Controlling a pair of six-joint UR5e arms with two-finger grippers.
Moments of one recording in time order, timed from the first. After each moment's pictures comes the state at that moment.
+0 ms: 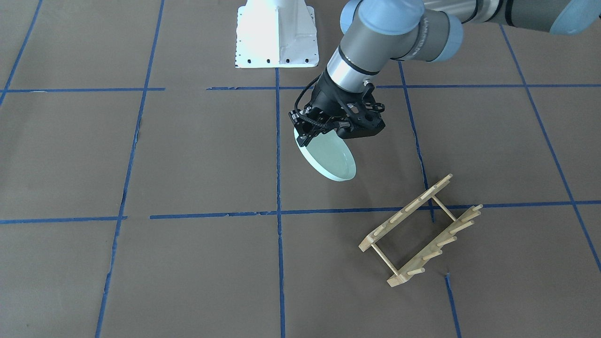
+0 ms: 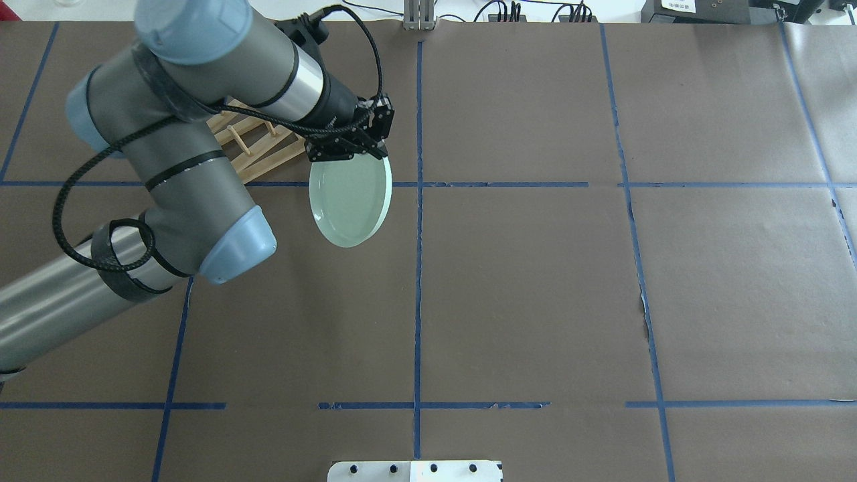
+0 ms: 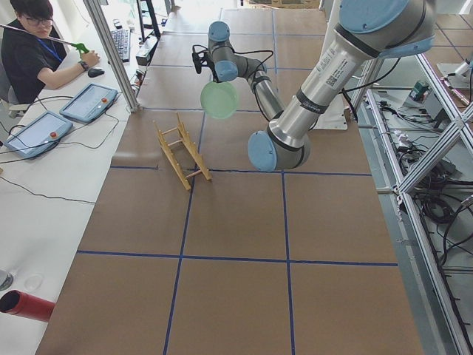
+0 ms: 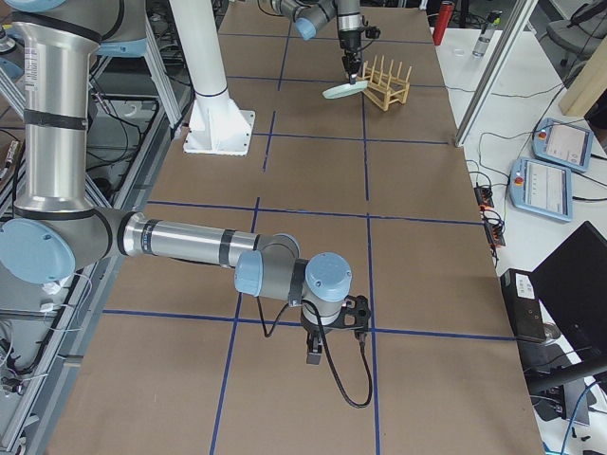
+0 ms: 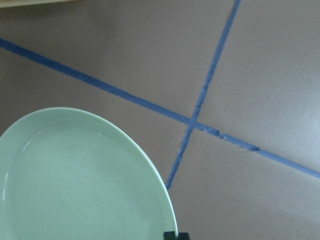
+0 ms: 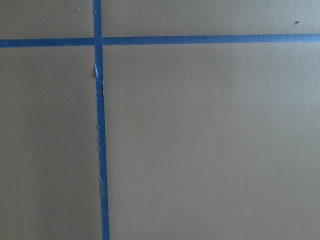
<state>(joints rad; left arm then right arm) -0.79 -2.31 -1.70 -1.96 -2.12 -1.62 1.62 -1.68 1.60 -1.60 2.30 -0.07</state>
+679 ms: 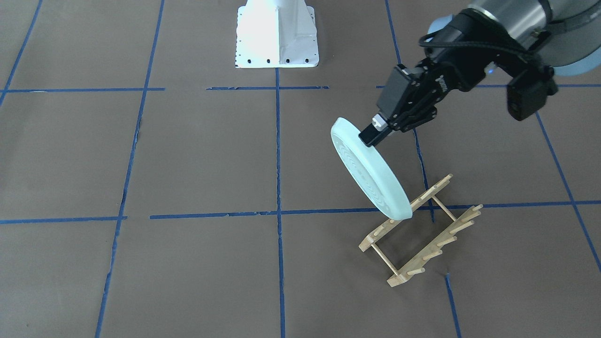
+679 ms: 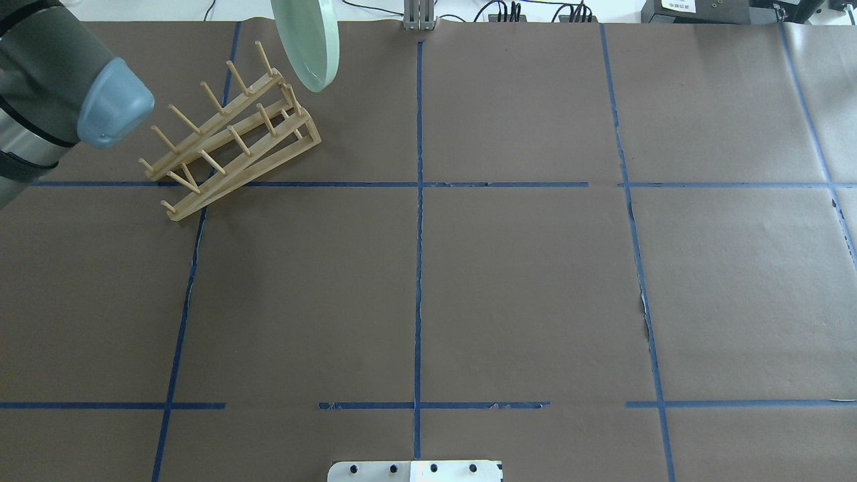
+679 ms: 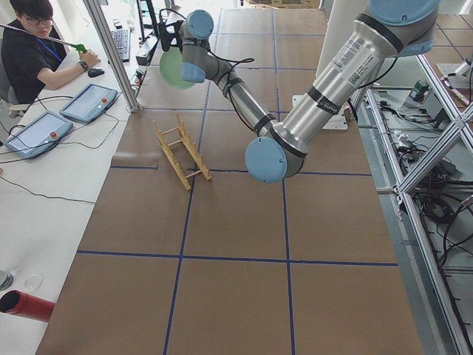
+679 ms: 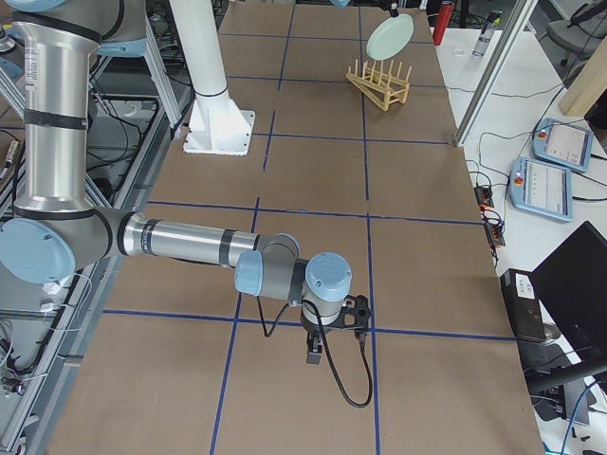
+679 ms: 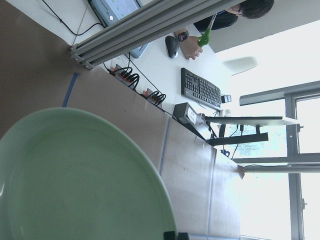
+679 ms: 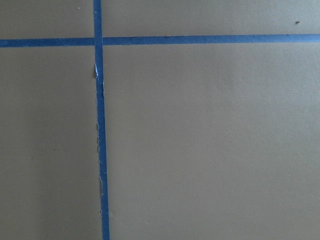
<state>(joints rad) -1.10 -2.25 -1.64 -2.54 -2.17 -1.87 1.62 -1.68 1.60 -1.60 2.30 -0.07</state>
